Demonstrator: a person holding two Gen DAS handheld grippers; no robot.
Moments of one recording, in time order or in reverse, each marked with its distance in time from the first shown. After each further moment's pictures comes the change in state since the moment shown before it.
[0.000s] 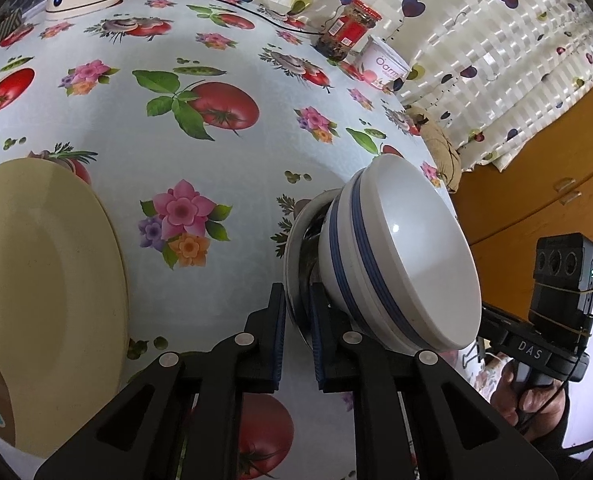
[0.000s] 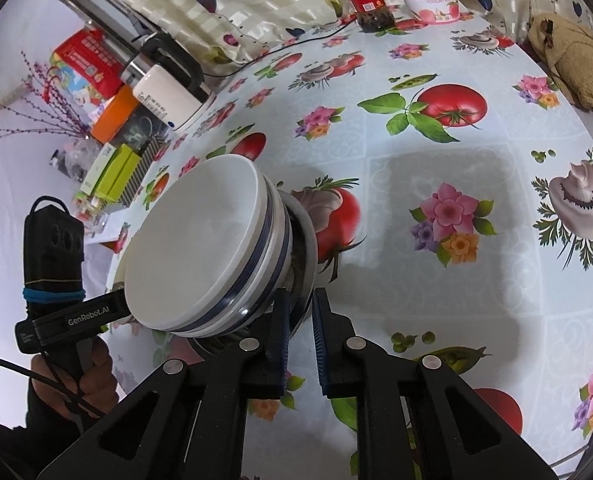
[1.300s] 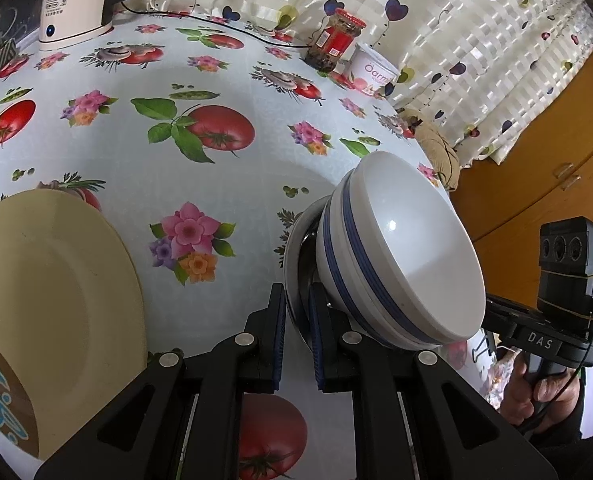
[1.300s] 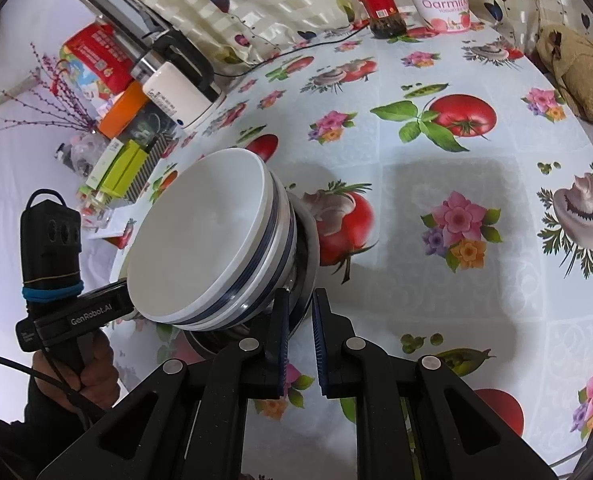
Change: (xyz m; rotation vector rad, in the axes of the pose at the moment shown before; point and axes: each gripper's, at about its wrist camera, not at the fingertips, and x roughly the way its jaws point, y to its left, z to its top) left arm -0.011 -0.003 0.000 0.068 -0.043 0.024; right arm -0.003 0.006 0.001 -0.029 -0.011 0.012
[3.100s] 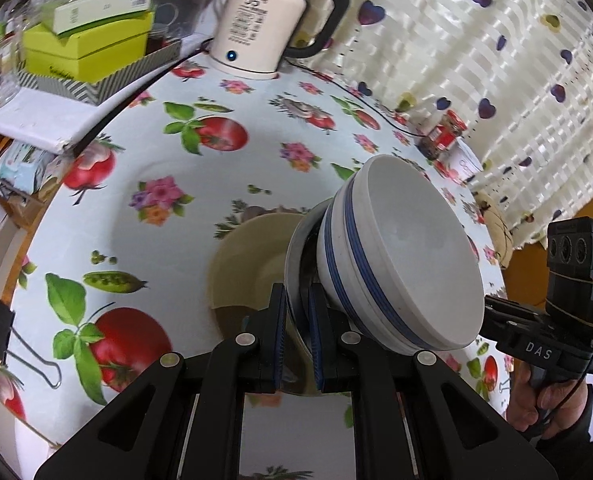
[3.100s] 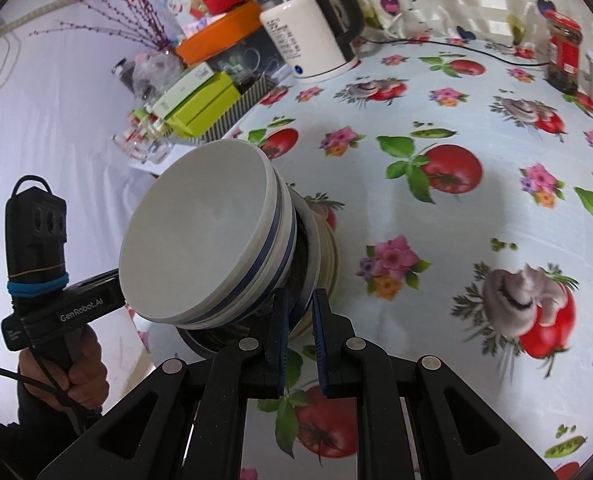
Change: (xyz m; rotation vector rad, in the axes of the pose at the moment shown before) left arm -0.131 0.120 -0.027 -0.226 -0.189 0.204; right arm 0.086 0.169 0.030 -0.294 0.145 0.103
